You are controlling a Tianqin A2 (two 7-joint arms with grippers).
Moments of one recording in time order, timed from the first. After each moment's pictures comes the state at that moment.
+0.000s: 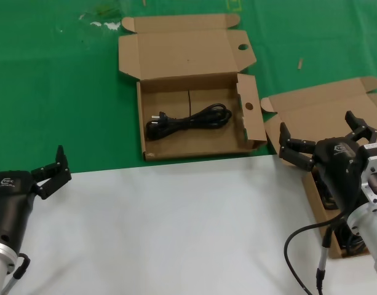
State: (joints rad) left arm 0.00 -0.30 1.60 -1.60 -1.80 0.00 0.00; right arm 0.02 0.30 -1.61 1.60 1.78 -0.03 0.00
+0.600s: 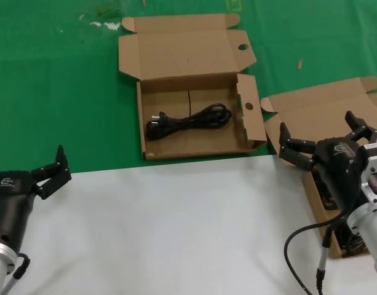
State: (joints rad) left arm 0.00 -0.30 1.60 -1.60 -1.80 0.00 0.00; right arm 0.02 0.30 -1.61 1.60 1.78 -0.03 0.00
